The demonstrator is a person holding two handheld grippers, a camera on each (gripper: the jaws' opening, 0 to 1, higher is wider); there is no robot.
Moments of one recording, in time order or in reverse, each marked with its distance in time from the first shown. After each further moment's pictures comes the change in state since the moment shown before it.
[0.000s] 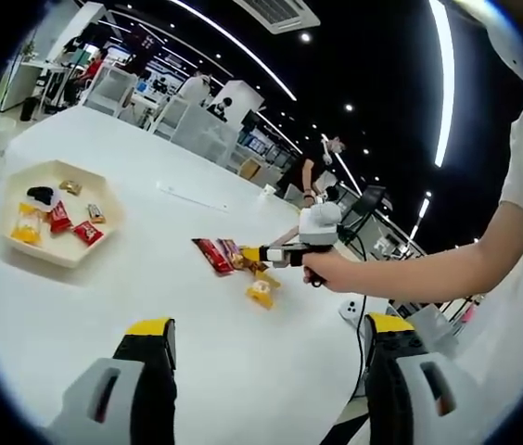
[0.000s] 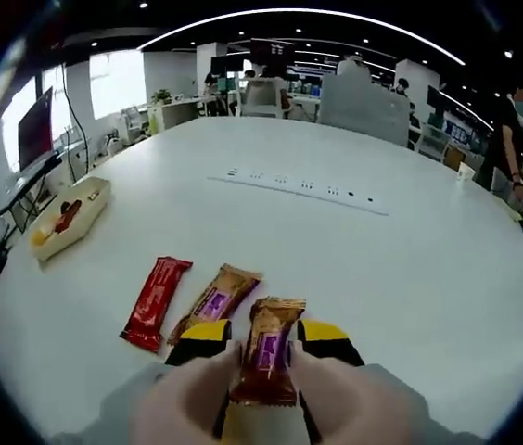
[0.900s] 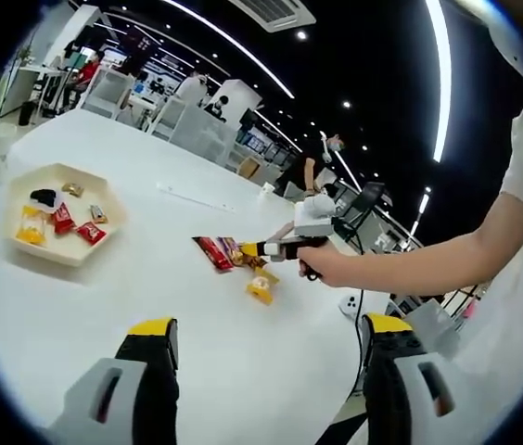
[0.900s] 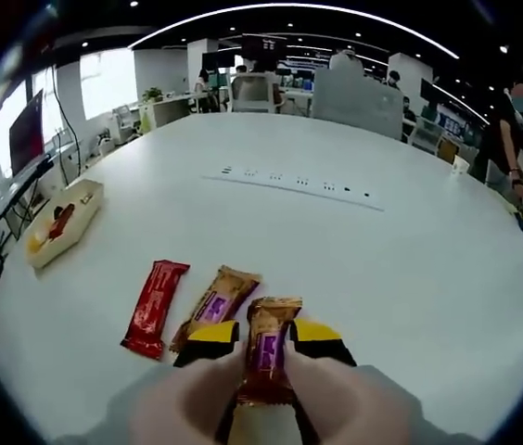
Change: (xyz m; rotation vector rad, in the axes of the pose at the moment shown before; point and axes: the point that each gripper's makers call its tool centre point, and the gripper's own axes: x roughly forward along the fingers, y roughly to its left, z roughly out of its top) left arm -0.010 -0.002 -0.003 0.017 0.004 0.009; right arm 0.002 0.001 0.000 0.033 0.021 -0.034
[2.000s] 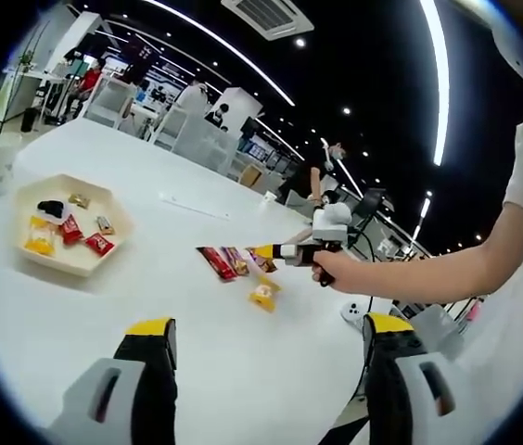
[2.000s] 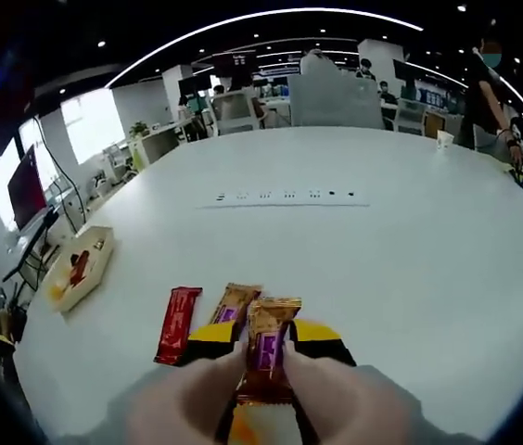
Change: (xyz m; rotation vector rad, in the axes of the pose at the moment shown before) left arm -0.011 0.003 0.010 0.011 -0.042 0.009; right arm -0.030 0.001 0.015 0.195 -0.073 0.049
